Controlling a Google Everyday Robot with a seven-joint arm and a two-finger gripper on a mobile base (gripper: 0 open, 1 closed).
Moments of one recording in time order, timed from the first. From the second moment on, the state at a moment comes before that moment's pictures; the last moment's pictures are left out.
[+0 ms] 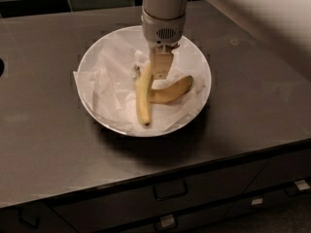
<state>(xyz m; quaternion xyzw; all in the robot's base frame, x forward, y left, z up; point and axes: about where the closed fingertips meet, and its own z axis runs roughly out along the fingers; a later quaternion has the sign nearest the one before) 0.567 -0.017 0.924 -0.74 0.67 -0.04 0.10</state>
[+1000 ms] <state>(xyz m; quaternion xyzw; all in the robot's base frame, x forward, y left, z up) 0.538 -0.106 0.998 -0.71 0.64 -0.02 0.29</state>
